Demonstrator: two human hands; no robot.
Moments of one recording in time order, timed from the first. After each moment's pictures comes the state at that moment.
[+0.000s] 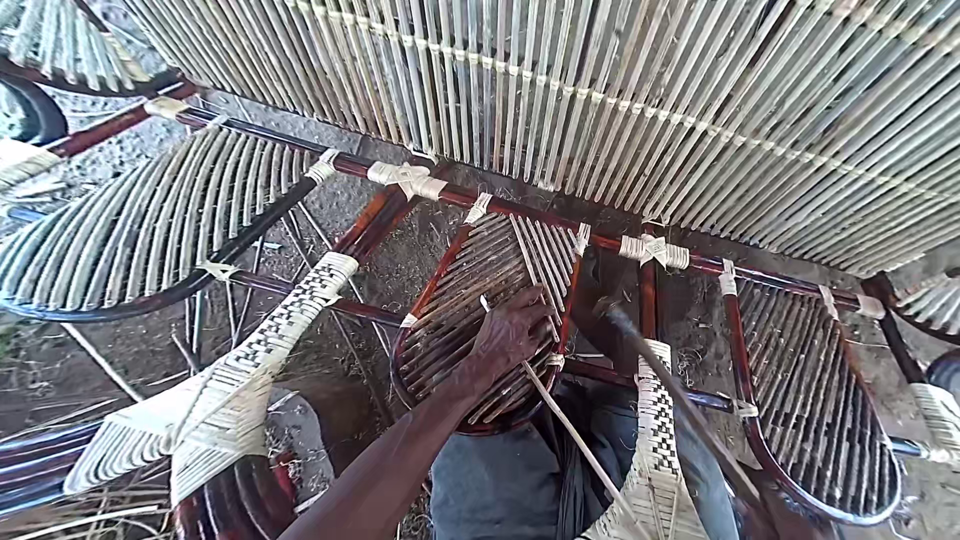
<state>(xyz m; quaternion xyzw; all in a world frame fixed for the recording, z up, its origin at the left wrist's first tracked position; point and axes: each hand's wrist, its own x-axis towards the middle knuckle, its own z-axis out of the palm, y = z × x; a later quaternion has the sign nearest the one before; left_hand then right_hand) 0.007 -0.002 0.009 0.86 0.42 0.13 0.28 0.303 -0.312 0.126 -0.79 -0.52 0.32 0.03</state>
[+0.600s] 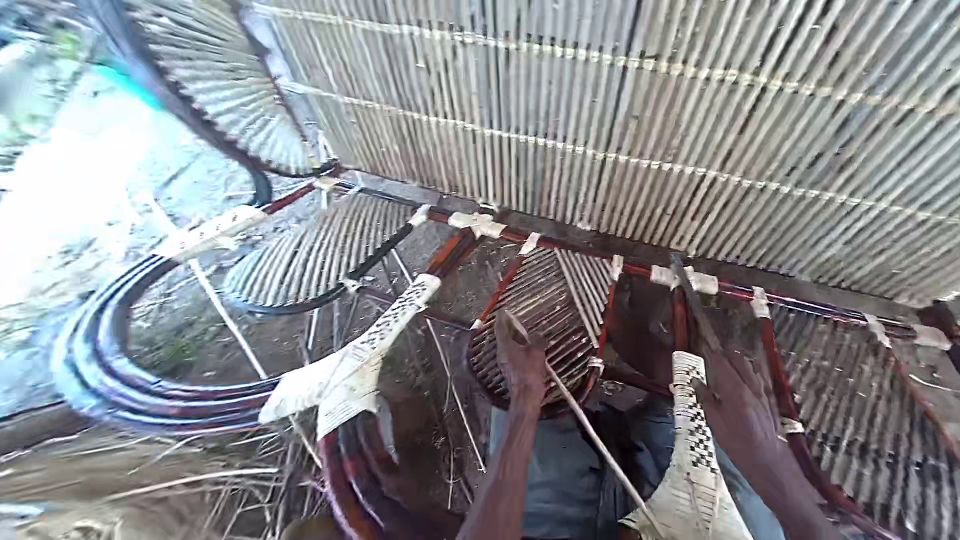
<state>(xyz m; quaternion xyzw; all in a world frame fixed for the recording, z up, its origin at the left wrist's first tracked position) -0.011 -0.063 0.067 0.42 0.75 0.36 0.36 0.261 -0.181 0.080 -0.78 -0.56 0.22 0.18</state>
